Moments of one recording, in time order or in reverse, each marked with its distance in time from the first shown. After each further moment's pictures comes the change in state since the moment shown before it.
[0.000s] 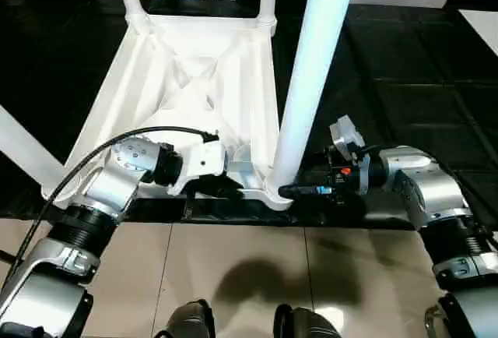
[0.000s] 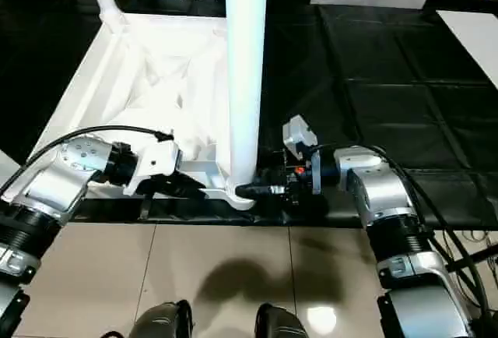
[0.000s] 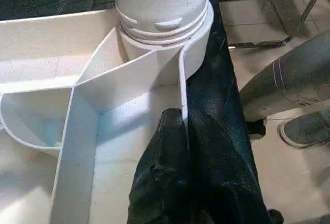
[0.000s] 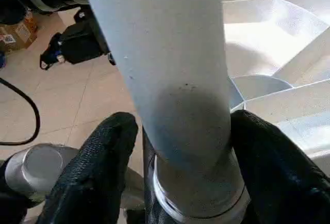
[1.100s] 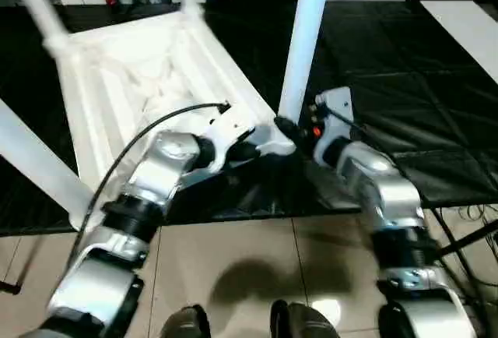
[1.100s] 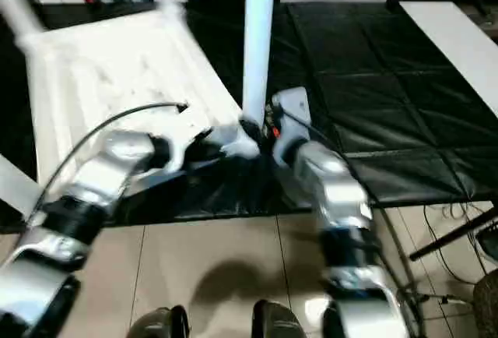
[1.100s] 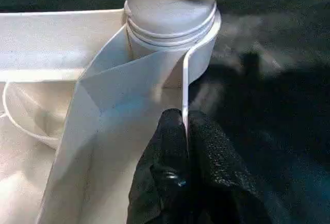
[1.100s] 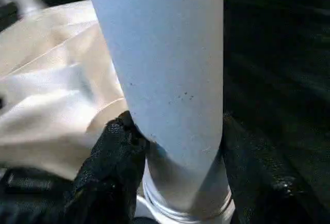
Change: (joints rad) left arm -0.097 -0.292 0.115 0.055 0.081 0.425 0.546; right arm 0.020 0.392 -0.205 -0.187 -0.167 0.215 -1.065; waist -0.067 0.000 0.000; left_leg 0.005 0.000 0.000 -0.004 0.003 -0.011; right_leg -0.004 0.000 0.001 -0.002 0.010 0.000
